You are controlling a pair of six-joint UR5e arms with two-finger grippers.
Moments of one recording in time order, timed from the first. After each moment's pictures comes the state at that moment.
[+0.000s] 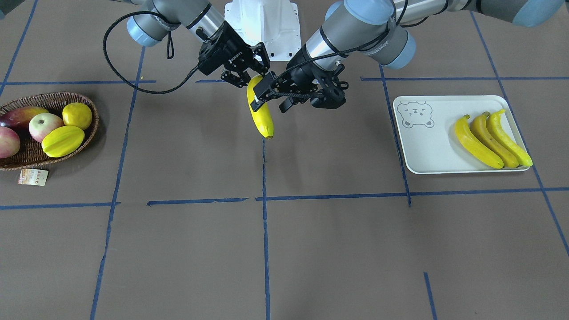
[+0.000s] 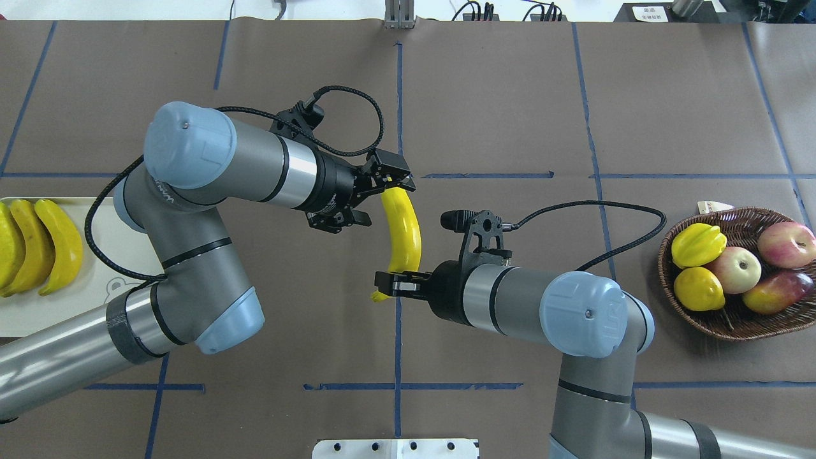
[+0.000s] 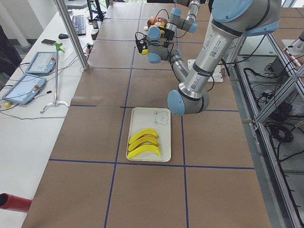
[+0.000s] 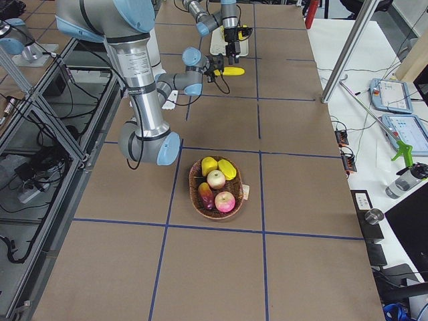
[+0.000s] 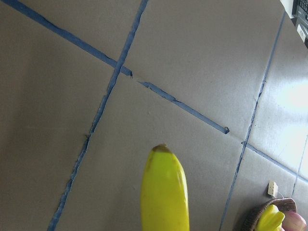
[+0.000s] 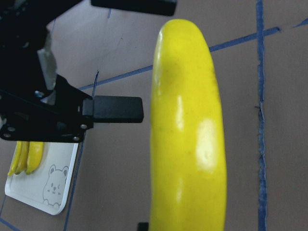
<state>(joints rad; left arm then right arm) -0.59 -2.20 -1.68 -2.26 -1.98 -1.85 0.31 -1.14 1.85 -0.79 1.56 1.42</state>
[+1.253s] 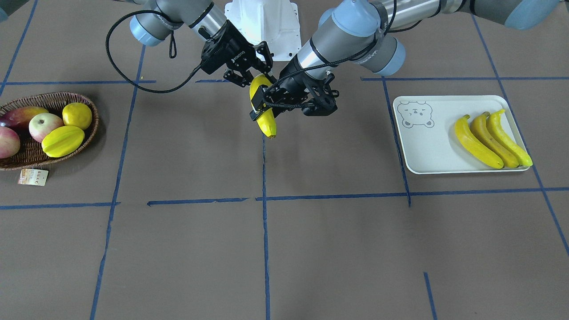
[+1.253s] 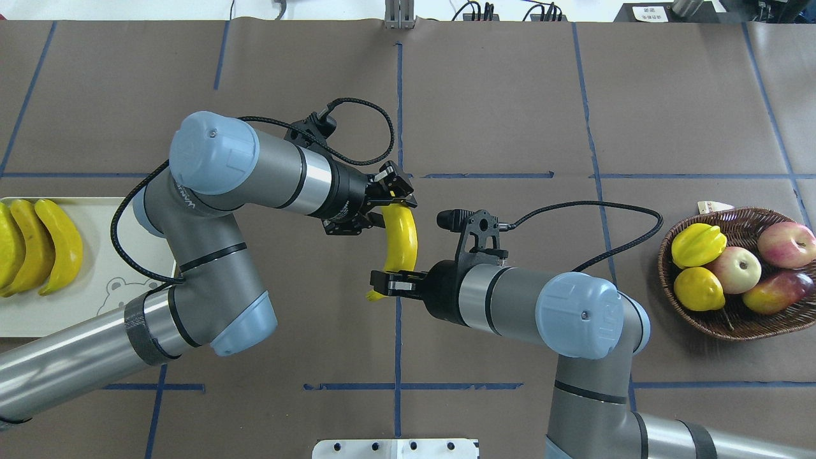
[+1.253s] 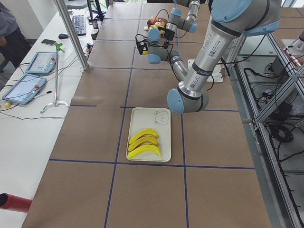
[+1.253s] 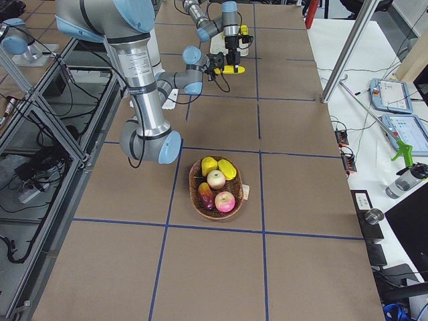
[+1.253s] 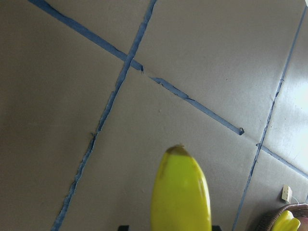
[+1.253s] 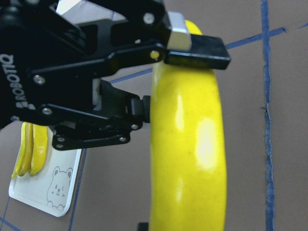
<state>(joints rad) -0.58 -2.22 -1.65 -2.26 -1.98 -1.85 0.31 -1.13 1.85 -0.79 1.55 1.43</state>
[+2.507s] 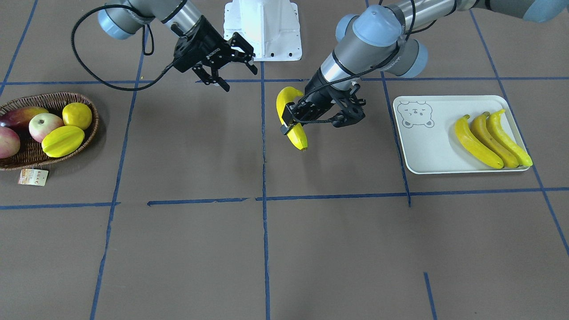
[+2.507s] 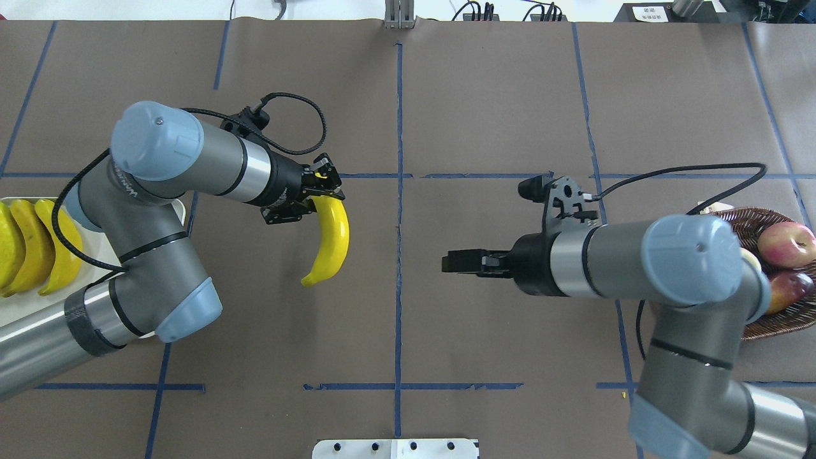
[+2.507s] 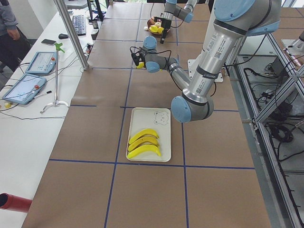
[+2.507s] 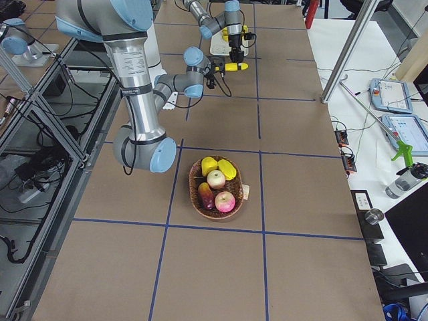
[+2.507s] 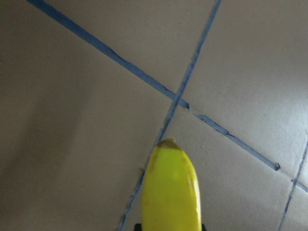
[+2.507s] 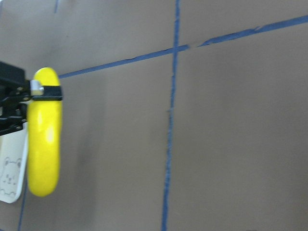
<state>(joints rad) -0.66 -2.07 -1.73 -2.09 -1.98 -1.83 0.51 -1.34 2.05 -1.00 1.86 1.38</state>
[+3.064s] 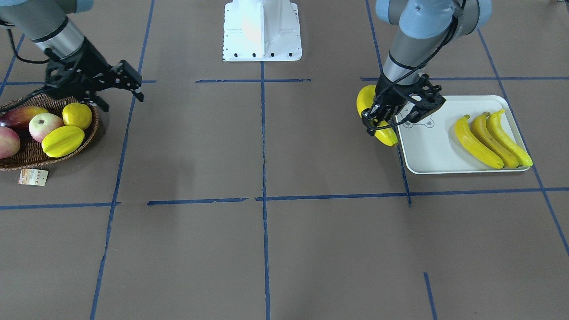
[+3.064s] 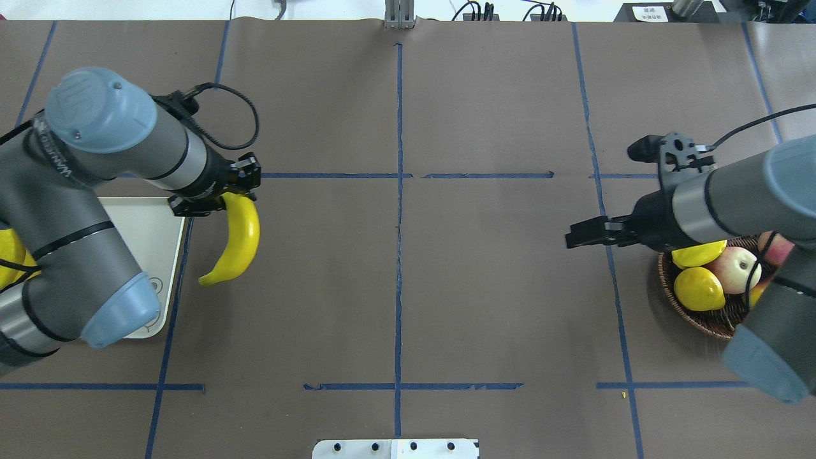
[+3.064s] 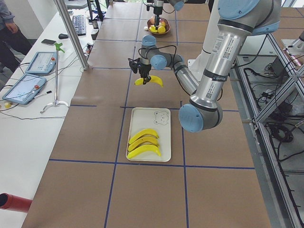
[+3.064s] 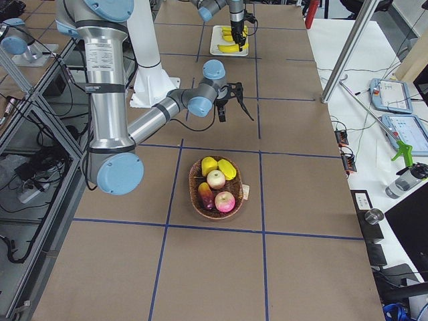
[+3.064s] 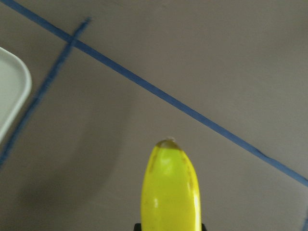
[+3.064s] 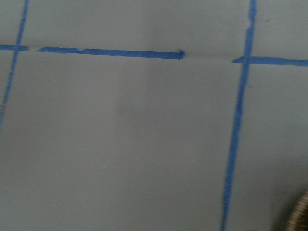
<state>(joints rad) -0.74 -1.89 -1.98 -1.54 -1.91 -1.58 0.85 -1.58 2.09 -1.23 2.16 0.88</state>
